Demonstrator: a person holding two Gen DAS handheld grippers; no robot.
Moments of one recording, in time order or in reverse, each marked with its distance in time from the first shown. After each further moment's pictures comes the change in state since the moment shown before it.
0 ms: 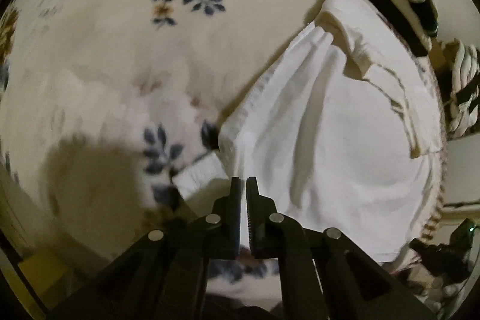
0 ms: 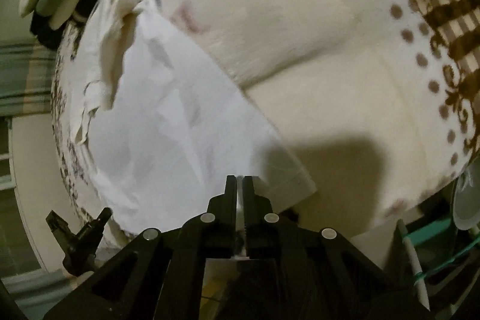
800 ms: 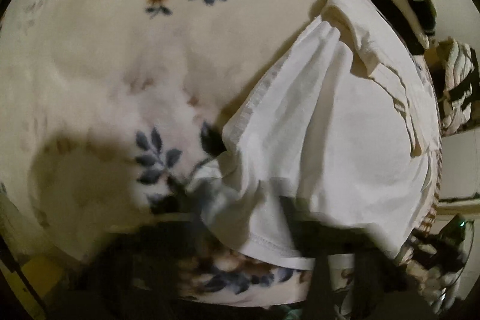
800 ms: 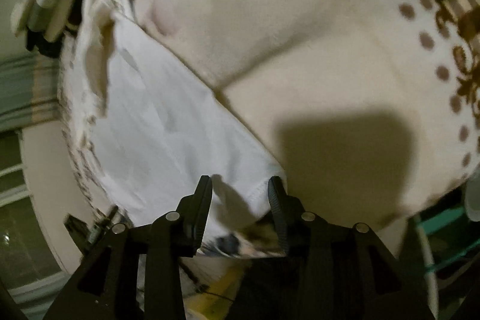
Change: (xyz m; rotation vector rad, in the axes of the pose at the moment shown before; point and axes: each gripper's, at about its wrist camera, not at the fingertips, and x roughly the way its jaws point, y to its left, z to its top) left arm 0.021 0.014 0.011 0.049 0.039 -0.030; right arm 0.008 -0.030 0.016 0.087 0.032 0.100
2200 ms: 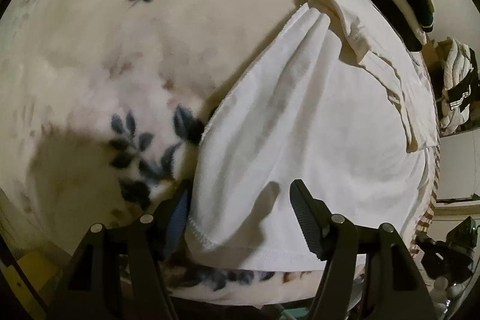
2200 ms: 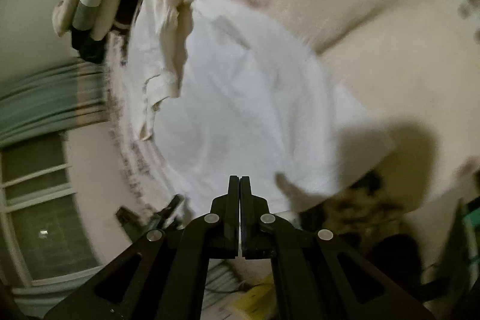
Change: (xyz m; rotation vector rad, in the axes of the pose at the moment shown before) left arm 0.009 -0.013 -0.004 -0.018 0.003 -0.013; right arm -0.004 0.044 -0.033 -0.008 -0.011 0.152
